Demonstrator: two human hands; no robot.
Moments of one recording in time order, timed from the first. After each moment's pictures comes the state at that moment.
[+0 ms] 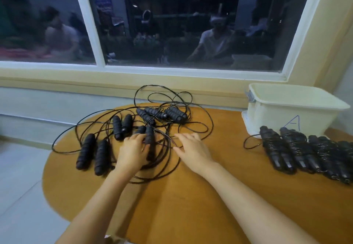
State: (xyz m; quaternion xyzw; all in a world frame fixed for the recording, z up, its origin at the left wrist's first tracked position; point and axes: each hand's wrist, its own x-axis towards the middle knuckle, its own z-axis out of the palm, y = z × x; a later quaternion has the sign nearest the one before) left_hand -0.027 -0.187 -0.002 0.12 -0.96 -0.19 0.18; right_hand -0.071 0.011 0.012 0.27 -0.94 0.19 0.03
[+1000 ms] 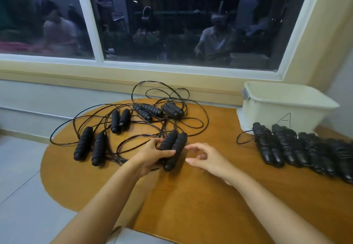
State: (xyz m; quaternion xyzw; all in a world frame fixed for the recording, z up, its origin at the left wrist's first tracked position) left_hand -0.010 -0.125 0.015 0.16 -0.69 -0.70 -0.09; right_hand -0.042 0.083 0.004 0.21 -0.83 0.49 -0.14
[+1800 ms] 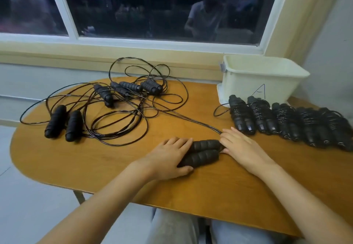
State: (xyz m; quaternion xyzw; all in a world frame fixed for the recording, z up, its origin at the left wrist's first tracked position) left_hand 0.029 -0.016 -0.012 -0.24 -0.97 -0.04 -0.07; right_hand -0.032 0.244 -0.034 0.33 -0.94 -0.03 0.09
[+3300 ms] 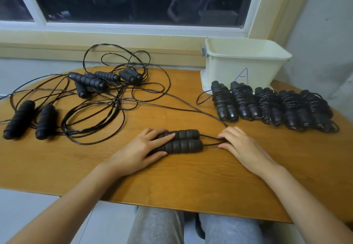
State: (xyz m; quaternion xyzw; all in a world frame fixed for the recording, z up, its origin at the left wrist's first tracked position) left_hand 0.014 -0.047 -0.050 -0.29 -0.94 -0.19 0.00; right_hand -0.009 0.290 -0.045 0.25 -0.95 0.17 0.05
